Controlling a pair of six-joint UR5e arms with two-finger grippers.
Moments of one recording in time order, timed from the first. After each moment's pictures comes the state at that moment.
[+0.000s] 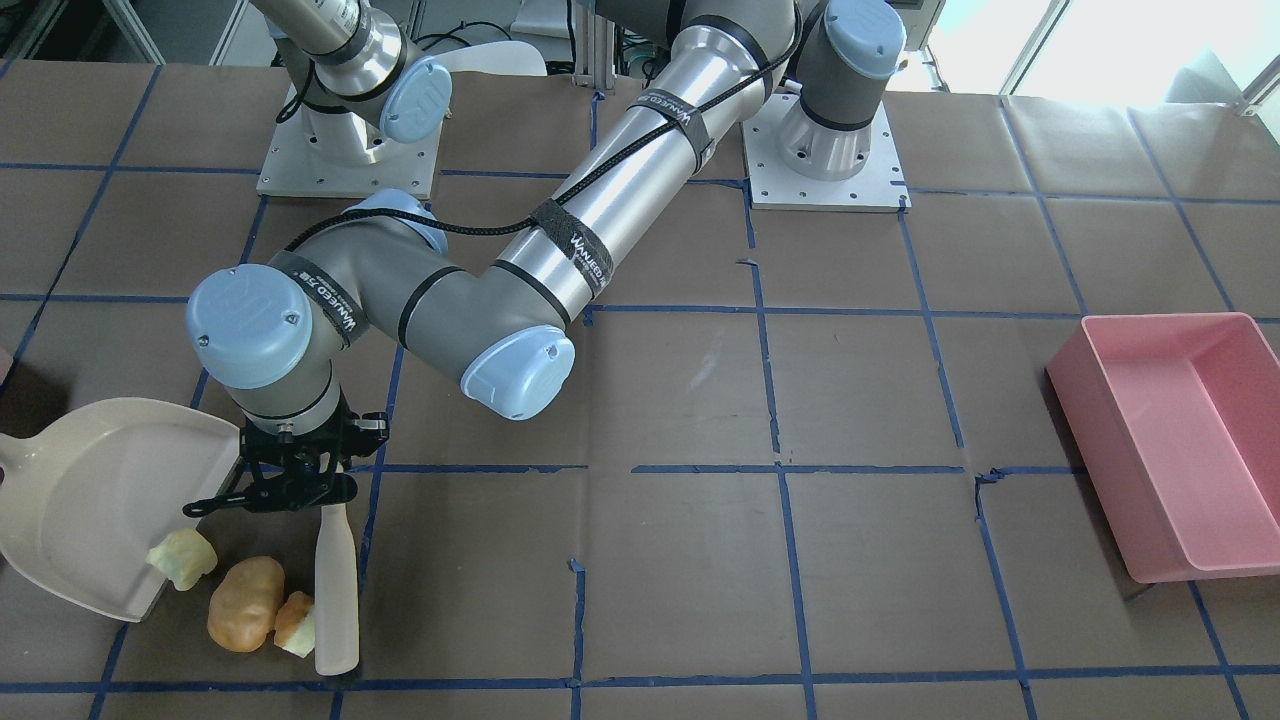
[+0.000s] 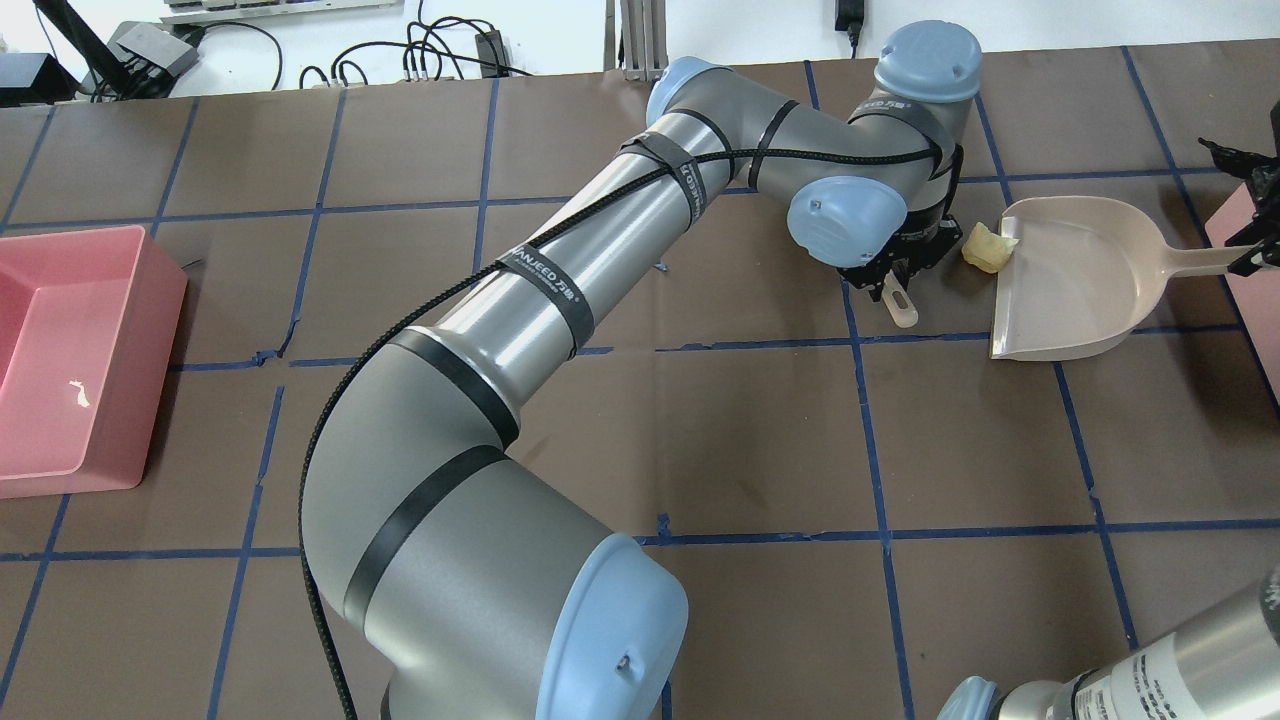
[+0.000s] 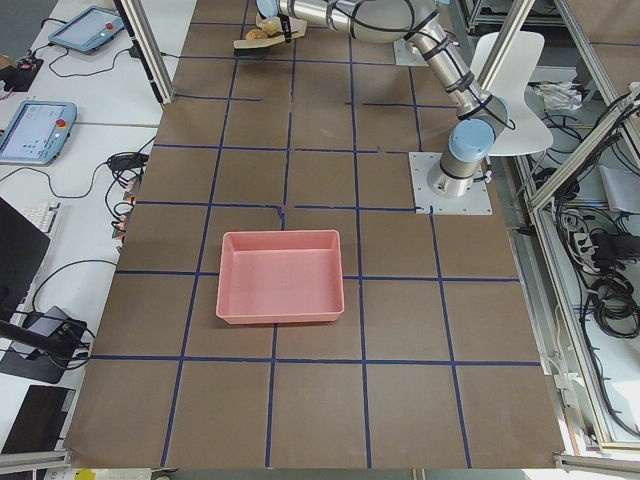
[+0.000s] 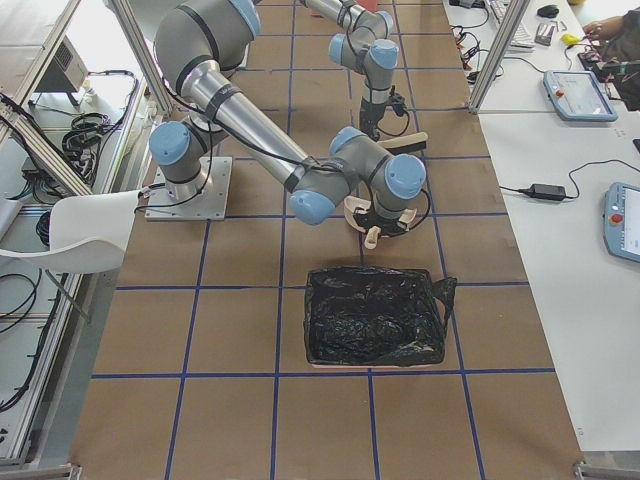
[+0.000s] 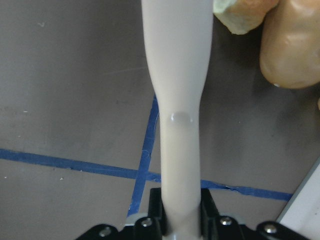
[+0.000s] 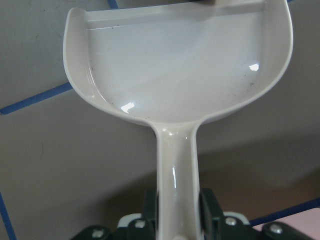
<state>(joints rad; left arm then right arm) -2.21 -2.55 -0.75 -1.37 1.42 -0.82 0.89 -1.14 1.48 -1.77 -1.47 -1.91</state>
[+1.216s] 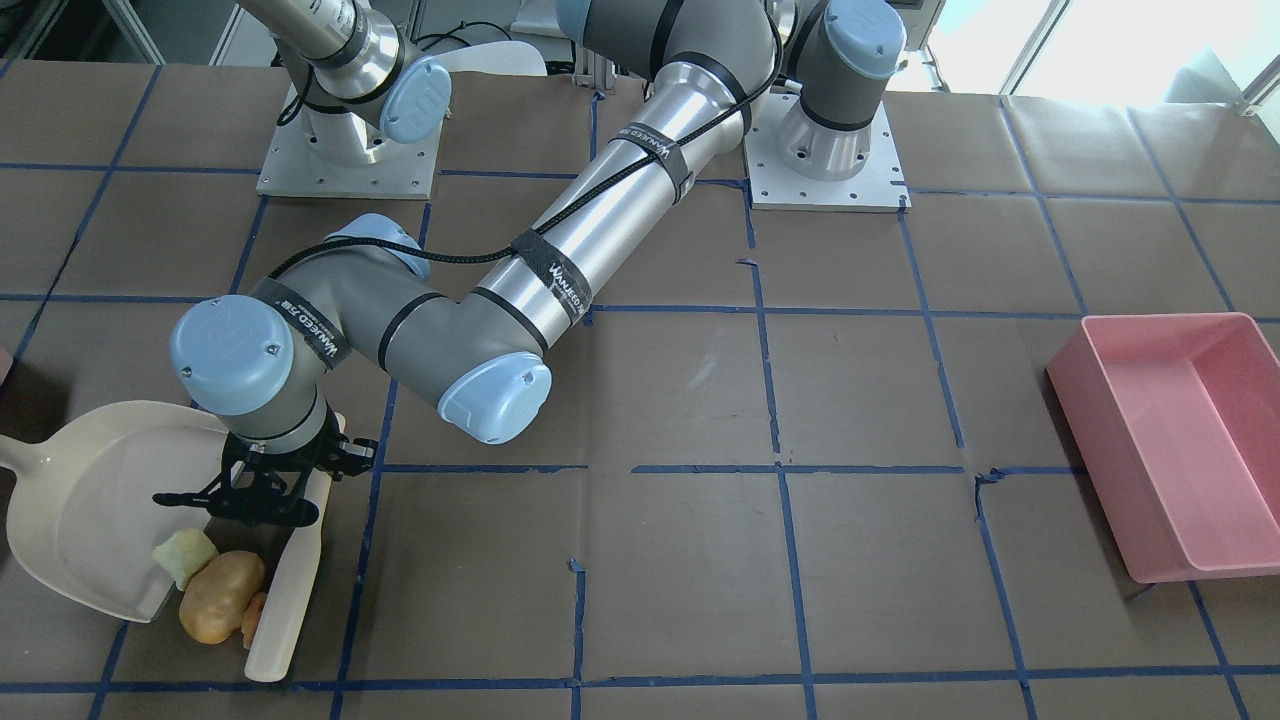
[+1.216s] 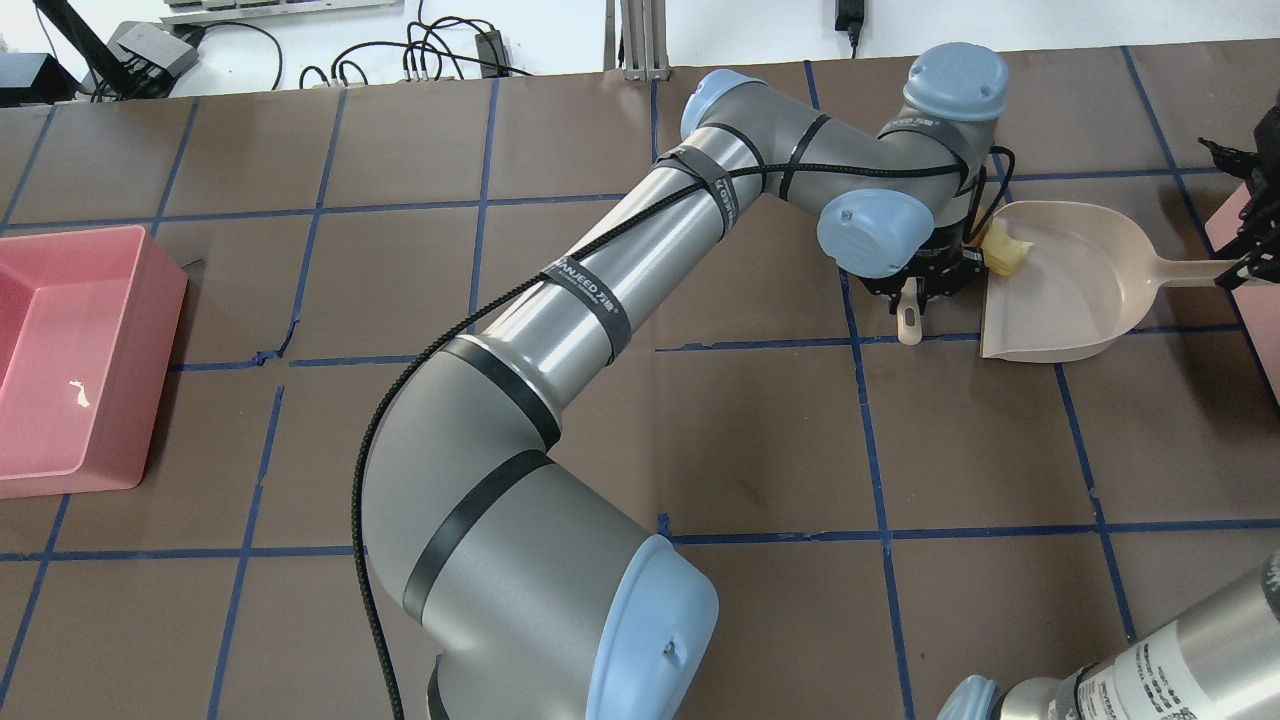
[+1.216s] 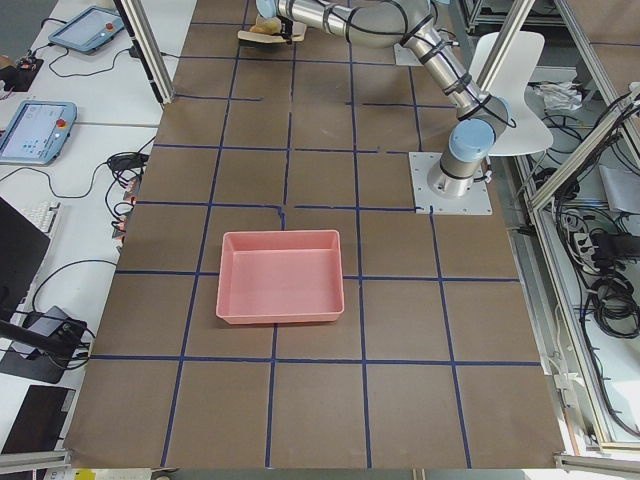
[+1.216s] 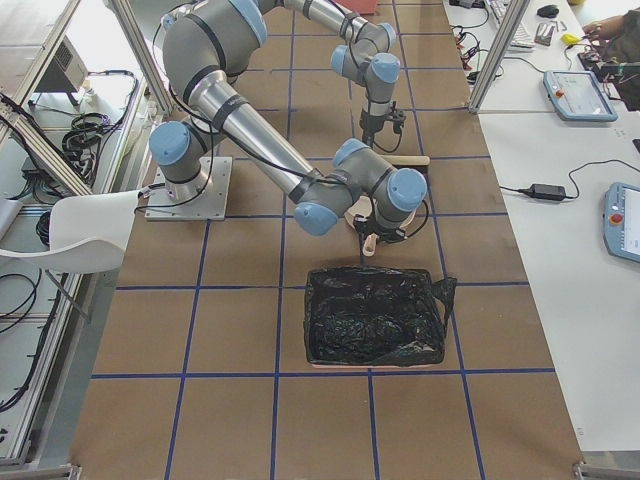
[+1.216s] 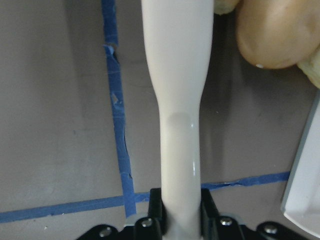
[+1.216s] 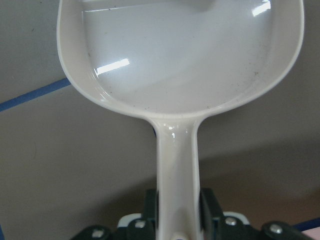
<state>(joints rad) -2.25 -2.62 -0.65 -1.43 1.40 -0.47 0.89 -1.10 1.48 -1.77 -1.47 -1.93</state>
